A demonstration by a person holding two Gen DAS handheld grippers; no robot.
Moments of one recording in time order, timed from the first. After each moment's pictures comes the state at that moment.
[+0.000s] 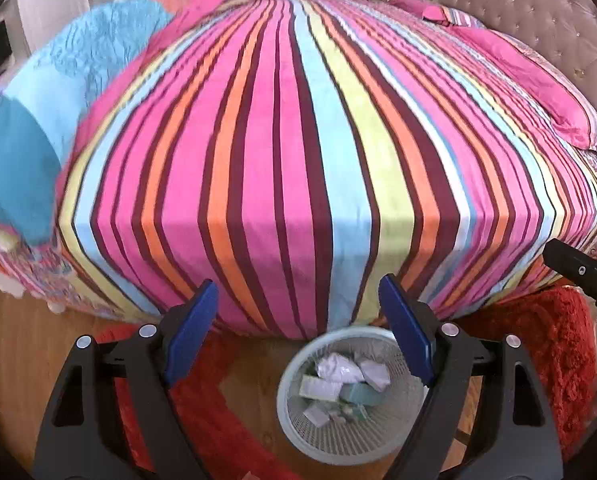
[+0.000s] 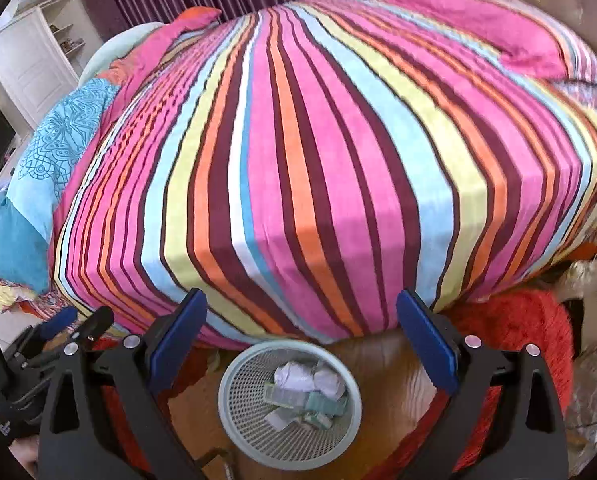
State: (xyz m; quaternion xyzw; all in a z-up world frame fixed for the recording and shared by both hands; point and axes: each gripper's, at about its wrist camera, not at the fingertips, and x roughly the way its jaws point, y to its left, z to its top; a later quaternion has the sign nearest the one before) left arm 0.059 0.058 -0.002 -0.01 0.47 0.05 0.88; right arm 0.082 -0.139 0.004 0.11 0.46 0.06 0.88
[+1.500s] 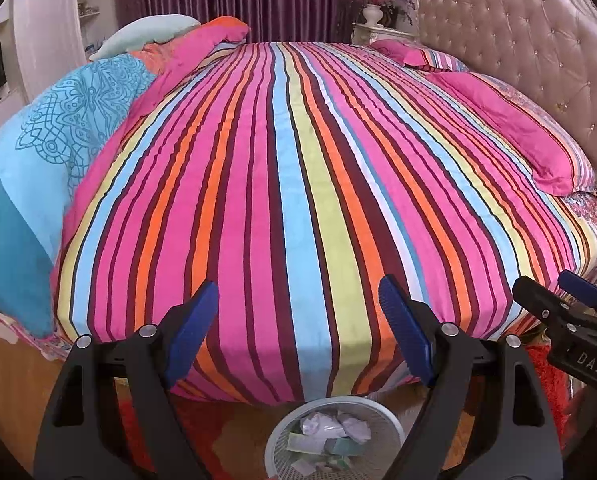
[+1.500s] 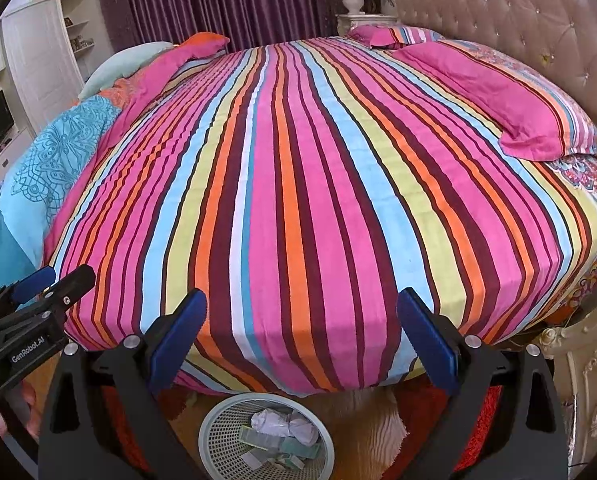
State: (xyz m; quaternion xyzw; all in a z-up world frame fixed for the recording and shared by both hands) left arm 0.114 0.044 0.059 -0.01 0.41 0.03 0.91; right arm 0.113 -0.136 0.045 0.07 0.40 0.05 0.91
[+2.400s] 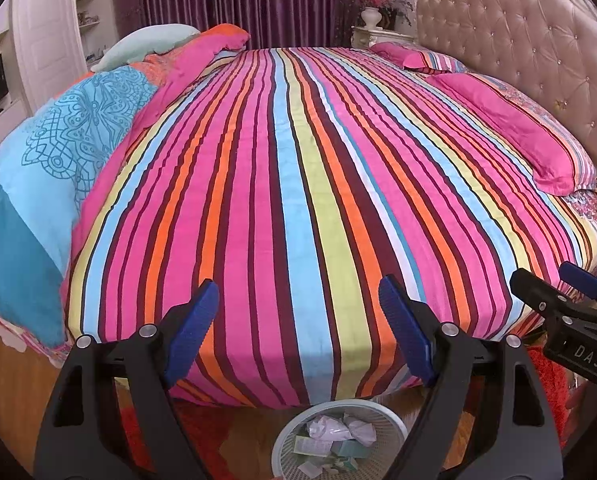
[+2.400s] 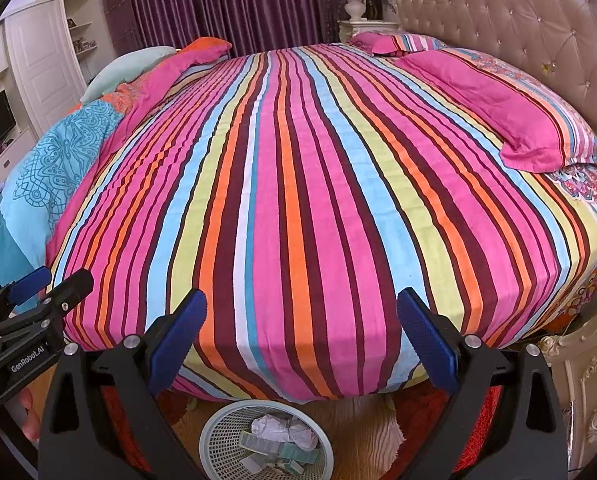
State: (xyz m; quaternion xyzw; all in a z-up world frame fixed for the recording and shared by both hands) left arm 0.113 0.039 0.071 0.00 0.40 0.03 0.92; right arm 0.114 -0.133 0.052 0.06 0.39 0.04 0.92
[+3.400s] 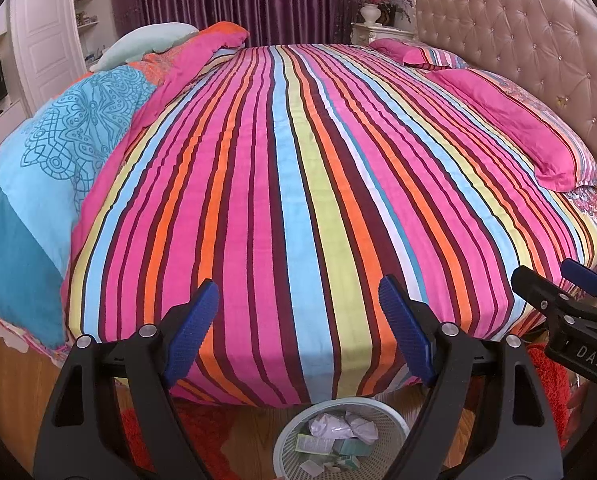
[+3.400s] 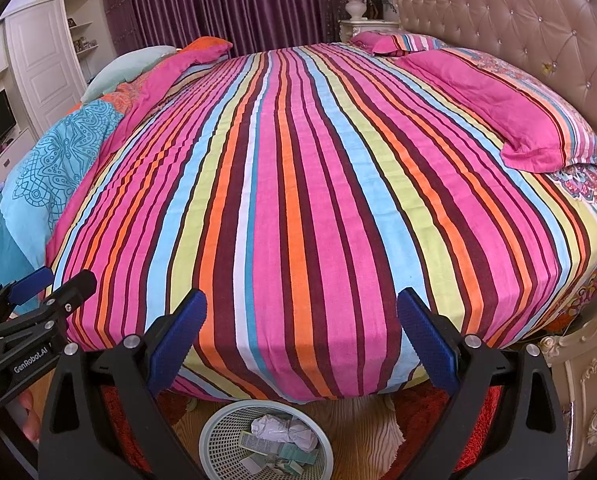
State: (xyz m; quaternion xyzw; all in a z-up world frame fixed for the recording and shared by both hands) left arm 0.114 0.037 0.069 0.01 0.40 0.03 0.91; right arm 0.115 -0.133 0.052 0.06 0.39 0.04 0.92
